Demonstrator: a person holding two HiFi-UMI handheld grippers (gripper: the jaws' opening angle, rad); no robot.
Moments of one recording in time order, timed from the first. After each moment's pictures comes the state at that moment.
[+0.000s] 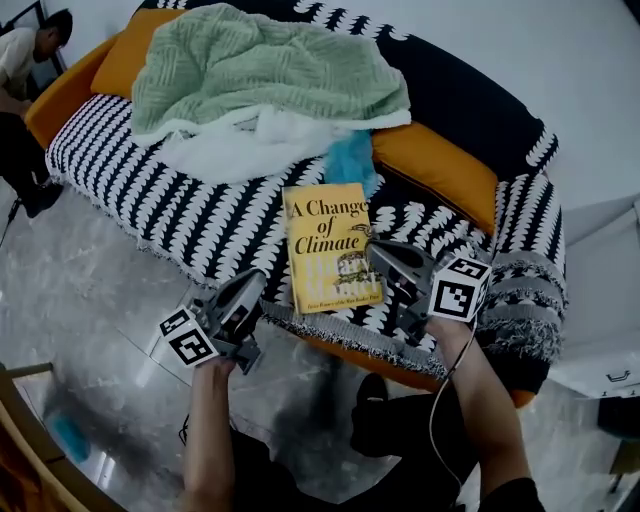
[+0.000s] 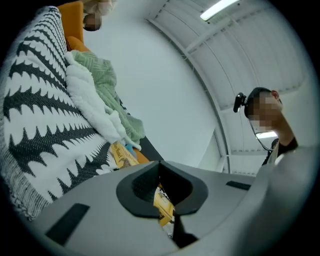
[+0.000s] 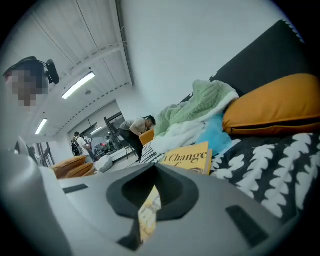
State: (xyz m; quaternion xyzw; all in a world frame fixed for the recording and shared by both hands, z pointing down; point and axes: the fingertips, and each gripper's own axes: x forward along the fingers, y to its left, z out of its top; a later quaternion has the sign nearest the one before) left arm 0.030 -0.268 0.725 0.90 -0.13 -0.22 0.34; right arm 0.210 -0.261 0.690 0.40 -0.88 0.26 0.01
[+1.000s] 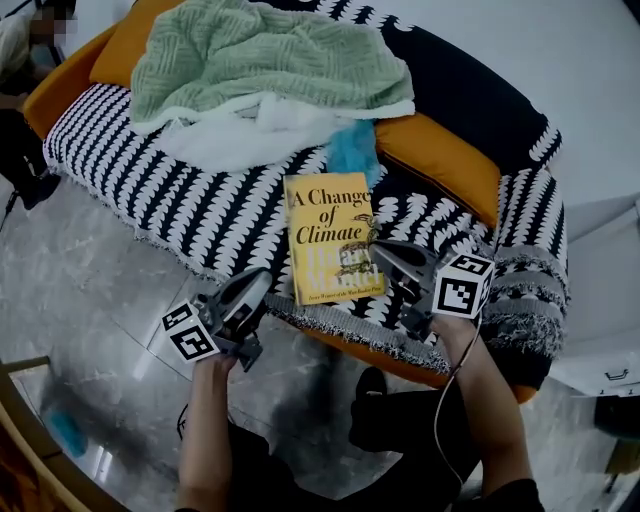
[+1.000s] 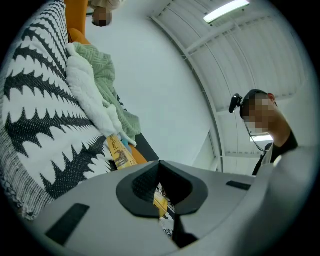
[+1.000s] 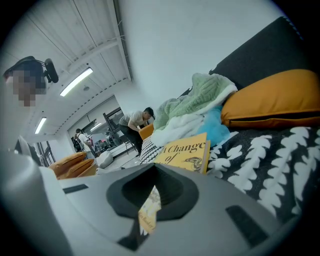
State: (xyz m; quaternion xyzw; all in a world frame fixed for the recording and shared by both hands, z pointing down) left arm 0.038 -0.256 0.729 0.90 -0.10 -0.22 0.35; right arm 0.211 -0.253 0.704 0.40 -0.87 0.28 0.04
